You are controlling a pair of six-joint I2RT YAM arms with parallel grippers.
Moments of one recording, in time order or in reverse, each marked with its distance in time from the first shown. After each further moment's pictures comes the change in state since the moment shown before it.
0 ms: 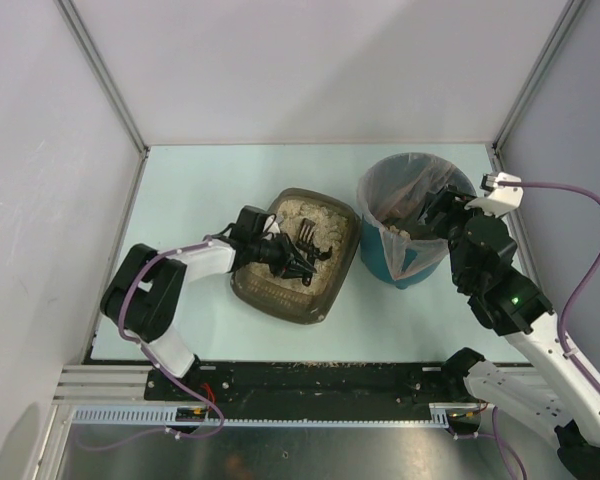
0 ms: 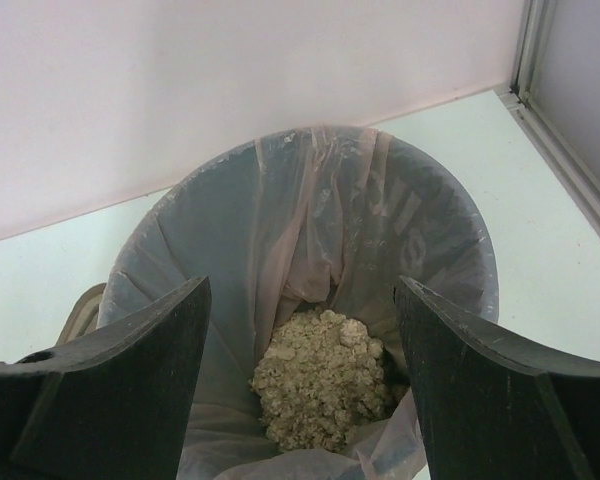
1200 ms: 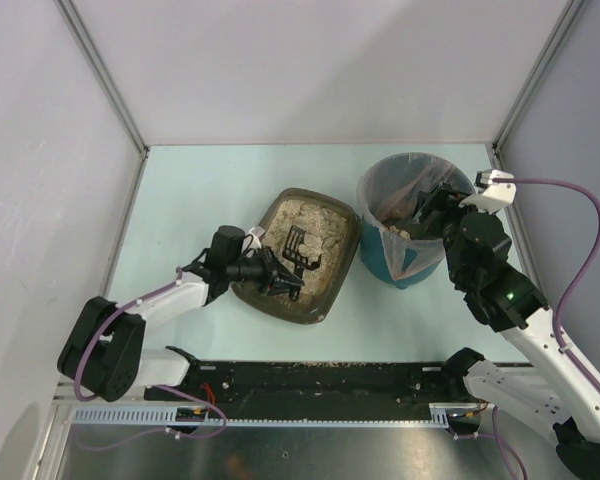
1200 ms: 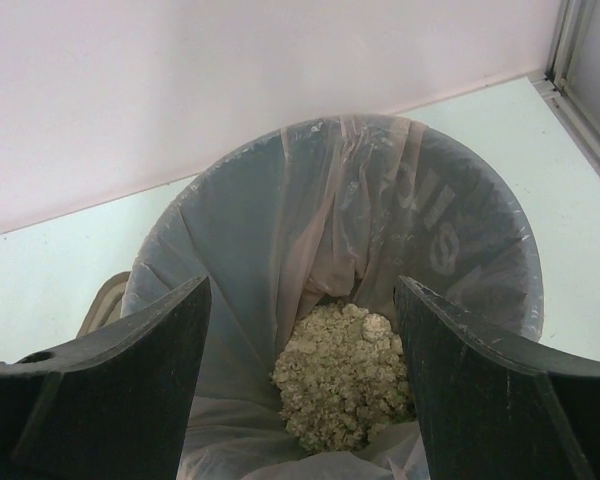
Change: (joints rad) left arm 0.008 -0.363 -0.279 0.103 -0.003 -0.077; right arm -0.002 0.026 0.000 0.014 -0.053 0.032
